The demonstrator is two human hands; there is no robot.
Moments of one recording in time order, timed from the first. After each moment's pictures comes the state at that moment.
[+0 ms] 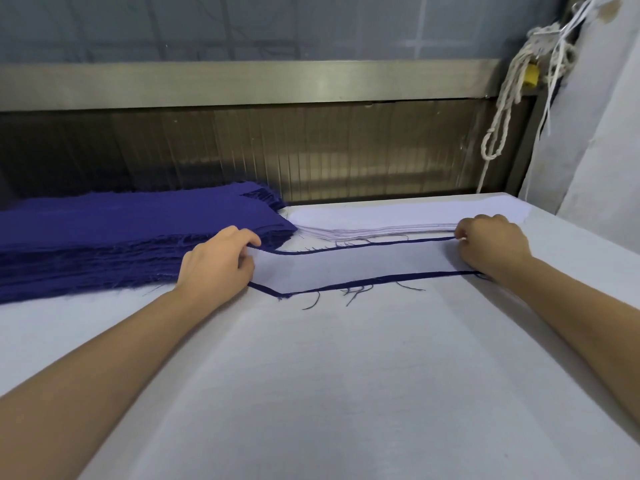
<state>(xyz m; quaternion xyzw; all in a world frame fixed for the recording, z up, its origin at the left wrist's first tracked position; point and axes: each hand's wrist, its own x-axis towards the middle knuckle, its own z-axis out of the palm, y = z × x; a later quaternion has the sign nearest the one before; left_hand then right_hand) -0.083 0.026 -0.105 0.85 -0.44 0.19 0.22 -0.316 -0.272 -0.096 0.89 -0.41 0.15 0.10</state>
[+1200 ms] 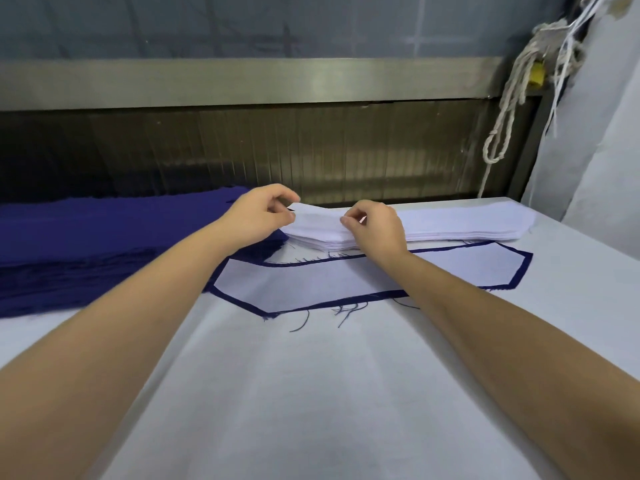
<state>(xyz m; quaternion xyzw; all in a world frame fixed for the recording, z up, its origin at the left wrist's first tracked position) -0.068 -0.058 -0.050 0.79 -0.48 -0.06 0.39 -0.190 -0.217 -0.096 0.86 -0.28 0.34 -0.25</state>
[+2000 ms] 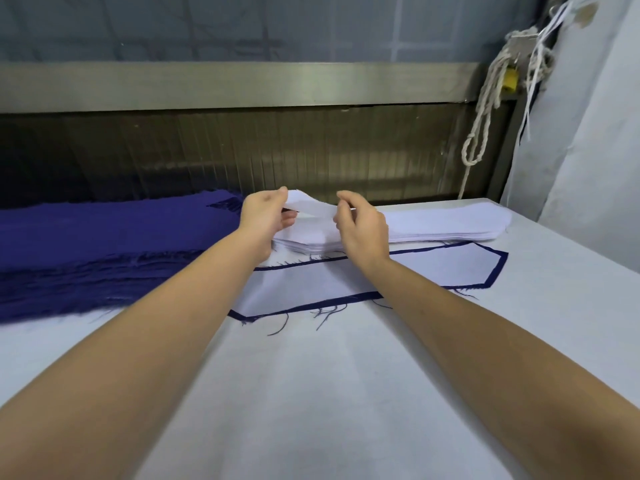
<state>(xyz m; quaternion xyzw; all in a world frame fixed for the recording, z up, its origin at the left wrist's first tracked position) -0.095 -0.112 -0.061 0.66 -0.21 -0.16 0.71 -0.198 -0.207 -0.095 0.78 -0.27 0.43 -0.37</state>
